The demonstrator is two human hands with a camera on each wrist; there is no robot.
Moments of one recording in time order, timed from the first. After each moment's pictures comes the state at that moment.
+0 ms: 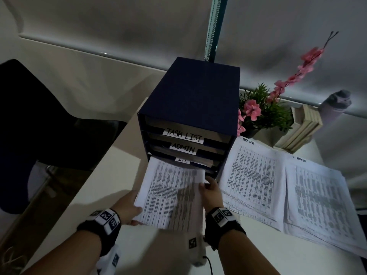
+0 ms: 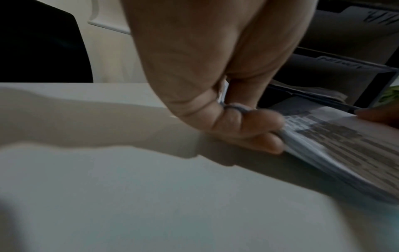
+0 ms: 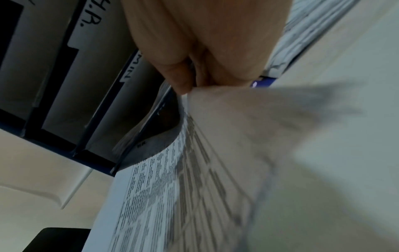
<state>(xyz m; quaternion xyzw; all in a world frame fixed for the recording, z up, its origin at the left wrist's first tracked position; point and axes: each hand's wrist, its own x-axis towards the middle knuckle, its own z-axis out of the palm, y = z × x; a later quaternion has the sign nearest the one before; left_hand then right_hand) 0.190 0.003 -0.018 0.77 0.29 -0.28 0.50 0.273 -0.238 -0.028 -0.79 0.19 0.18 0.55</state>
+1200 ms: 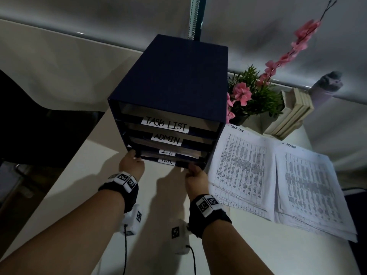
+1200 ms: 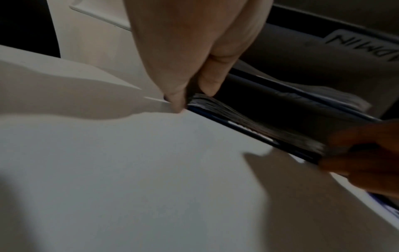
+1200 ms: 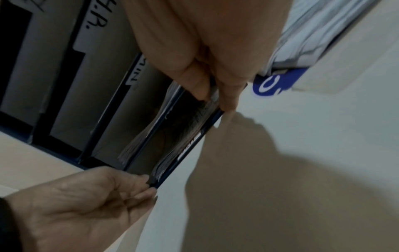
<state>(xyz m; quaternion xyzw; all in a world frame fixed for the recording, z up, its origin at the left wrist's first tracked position) 0.313 -0.035 -0.048 0.81 0.35 -0.04 0.48 0.297 -0.231 -0.046 -0.82 0.16 0.11 0.54</state>
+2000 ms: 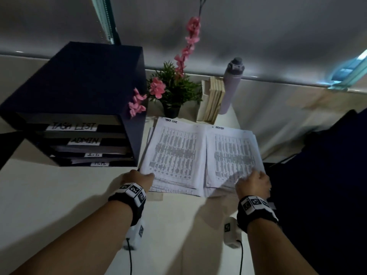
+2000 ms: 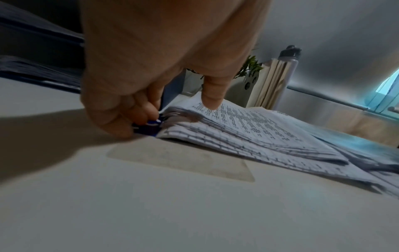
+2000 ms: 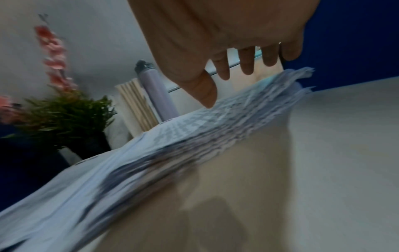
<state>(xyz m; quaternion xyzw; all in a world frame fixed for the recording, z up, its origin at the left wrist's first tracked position) 0.284 -0.270 -0.012 0.89 0.28 -0.20 0.31 0.248 -0.584 -0.009 -0.91 0.37 -0.04 0.19</state>
